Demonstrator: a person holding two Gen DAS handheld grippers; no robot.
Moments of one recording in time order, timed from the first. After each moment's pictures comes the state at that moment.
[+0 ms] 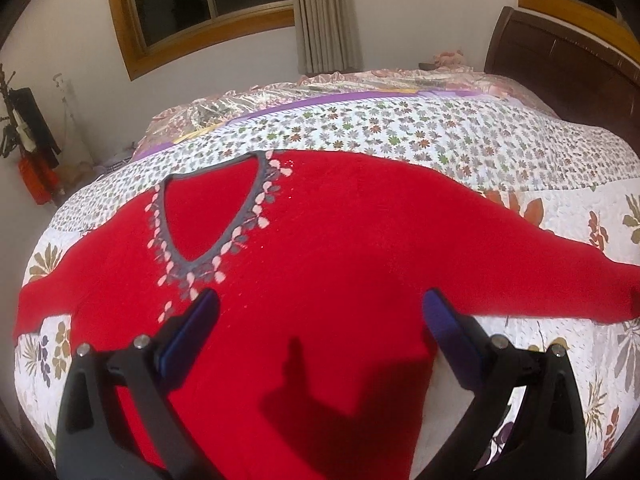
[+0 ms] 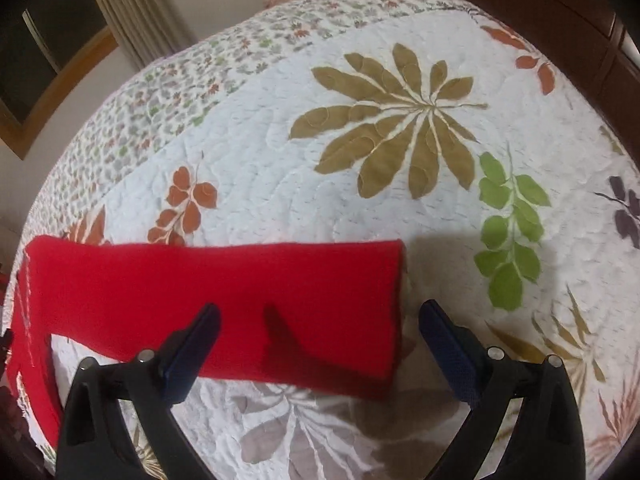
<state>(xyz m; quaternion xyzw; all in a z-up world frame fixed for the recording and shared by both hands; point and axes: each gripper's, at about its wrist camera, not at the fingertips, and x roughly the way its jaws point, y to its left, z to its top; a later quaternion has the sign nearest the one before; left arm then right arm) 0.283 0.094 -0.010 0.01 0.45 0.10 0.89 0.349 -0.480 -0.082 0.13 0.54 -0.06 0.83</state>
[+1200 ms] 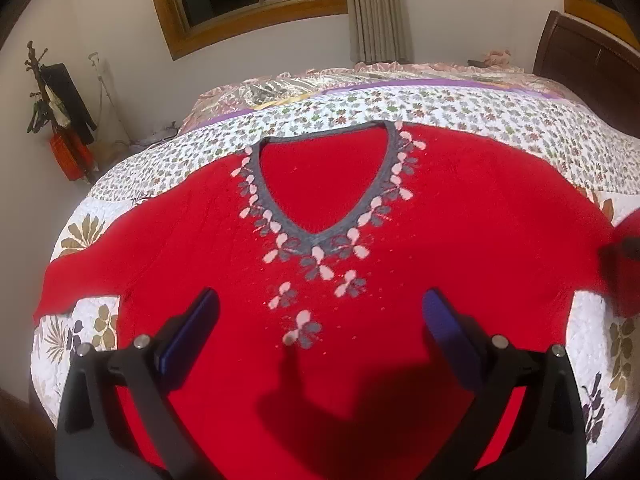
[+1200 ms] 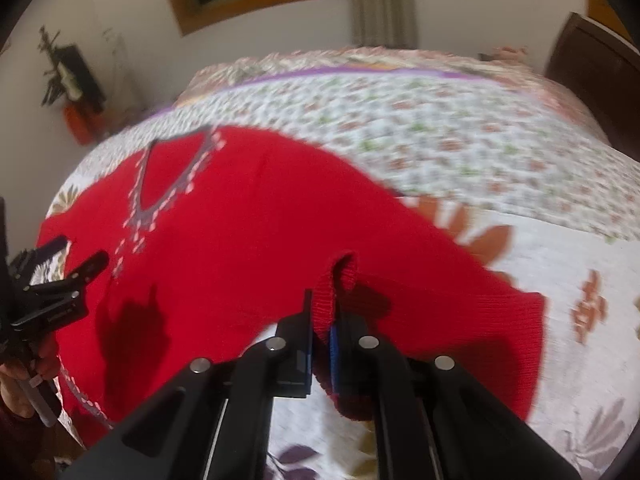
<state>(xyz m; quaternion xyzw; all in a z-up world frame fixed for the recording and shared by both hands) 0.251 0.208 -0.026 0.00 0.46 0.18 0.87 0.373 -0.123 -0.046 -0.05 0.49 0.22 0.84</state>
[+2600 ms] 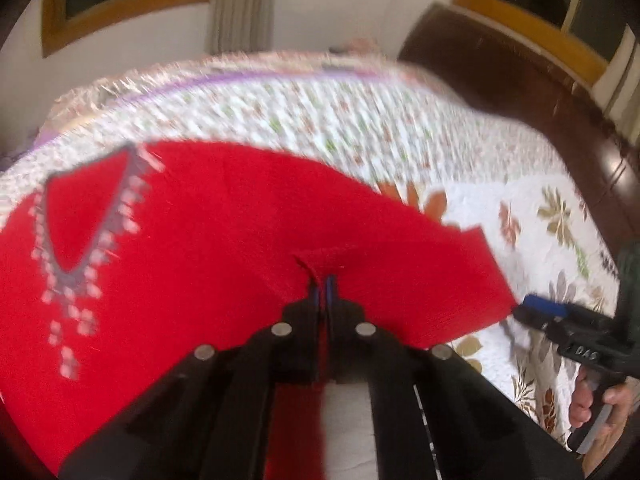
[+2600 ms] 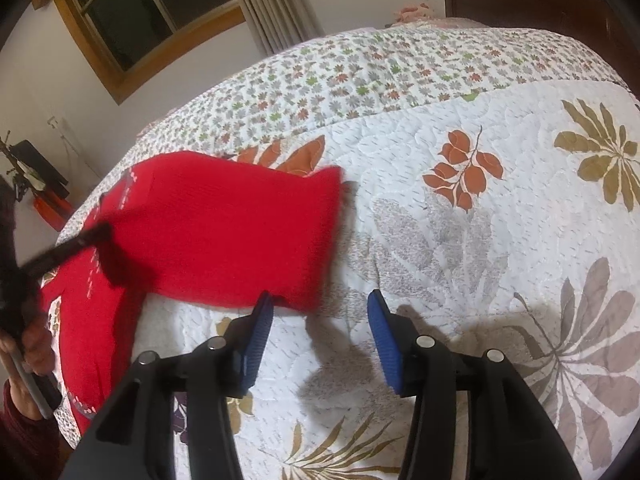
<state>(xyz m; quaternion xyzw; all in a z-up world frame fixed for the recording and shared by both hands) 0.302 0.093 -0.014 -0.08 0.44 -0.06 0.89 0.312 -0.296 -0.067 0.10 0.49 0.12 0.86</state>
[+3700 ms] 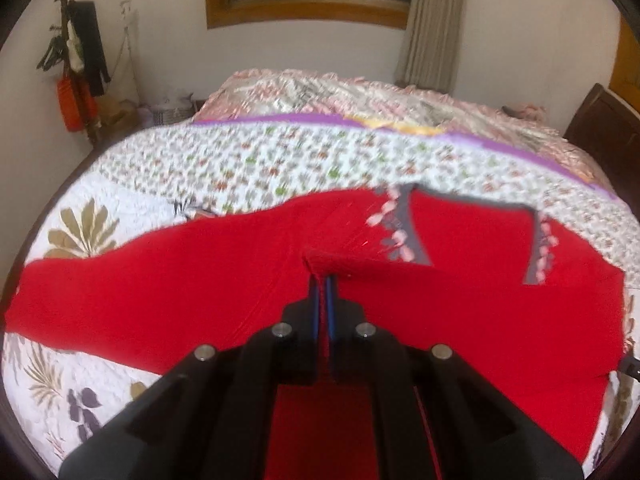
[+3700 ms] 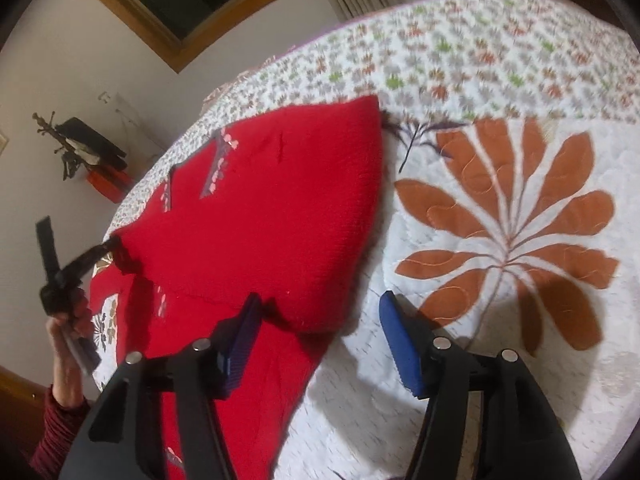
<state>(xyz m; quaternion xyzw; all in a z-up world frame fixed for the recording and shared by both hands) 0.277 0.408 -0.041 -0.11 0.44 0.20 0.87 0.371 -0.113 -0.093 0.13 0.53 0.25 0.80</state>
